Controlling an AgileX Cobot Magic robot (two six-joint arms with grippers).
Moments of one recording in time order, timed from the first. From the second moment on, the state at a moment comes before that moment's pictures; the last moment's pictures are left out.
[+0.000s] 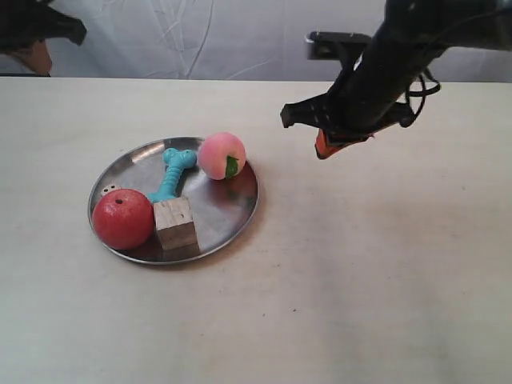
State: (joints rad) left arm -0.14 1.72 -1.61 -0.01 1.12 0.06; right arm 0.27 1.81 -1.33 0.24 0.82 0.00
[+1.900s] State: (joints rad) left arm -0.24 0.71 -0.47 -0.02 0.31 0.07; right arm 0.03 0.24 -0.12 0.22 0.17 -0.02
